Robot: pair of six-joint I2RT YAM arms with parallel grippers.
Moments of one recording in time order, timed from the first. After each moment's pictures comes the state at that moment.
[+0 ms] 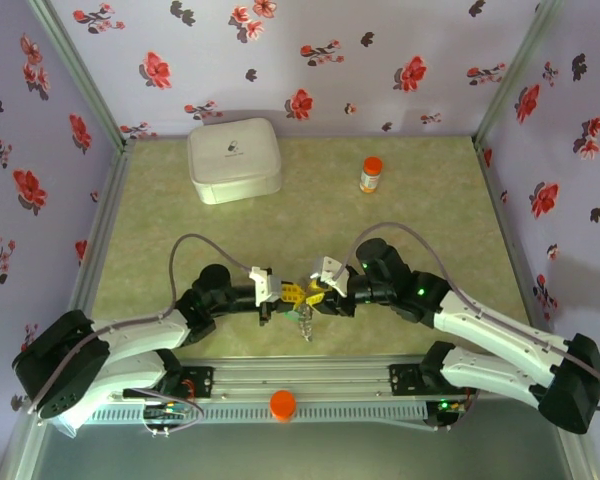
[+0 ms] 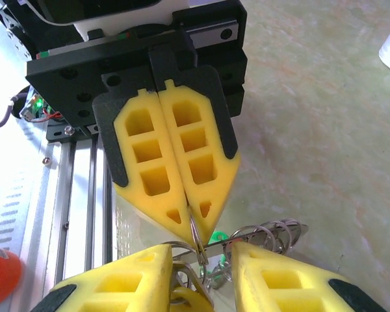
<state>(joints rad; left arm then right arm) -0.88 1.16 0.27 0.81 0.63 0.09 0.89 0.96 0.67 -0.31 -0.48 -0.27</state>
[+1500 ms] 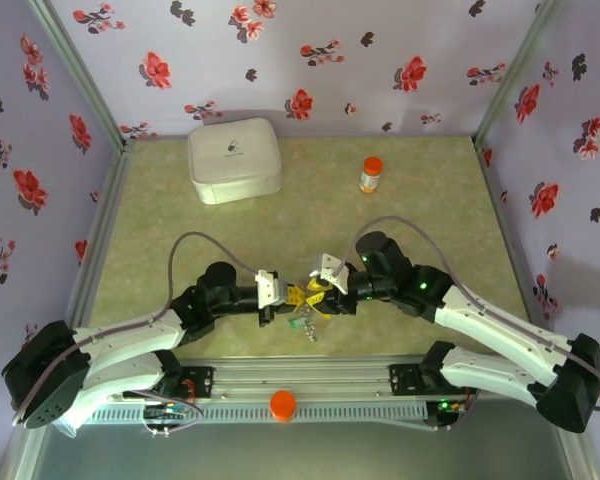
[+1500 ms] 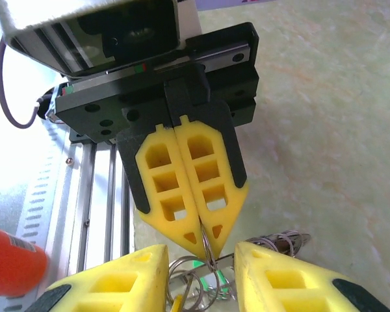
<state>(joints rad) -0.92 1.06 0.33 0.54 0.55 0.21 0.88 0.98 0.75 -0.39 -0.54 -0.30</state>
